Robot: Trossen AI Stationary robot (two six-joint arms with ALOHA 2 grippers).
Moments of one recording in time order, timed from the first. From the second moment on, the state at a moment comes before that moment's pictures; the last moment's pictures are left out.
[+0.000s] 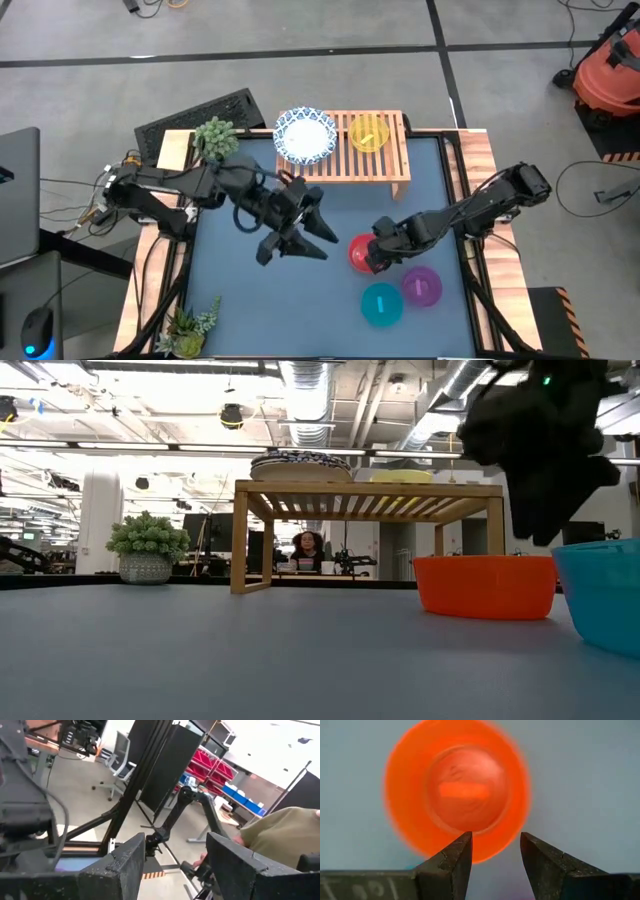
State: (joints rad) left arm -0.18 1.52 1.67 -0.07 0.39 -0.53; right arm 0.34 1.52 1.00 -0.84 0.14 1.30
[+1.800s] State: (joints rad) left arm -0.16 1.37 1.75 -0.44 0.08 -0.17; right arm 0.09 1.62 1.01 -0.80 -0.03 0.87
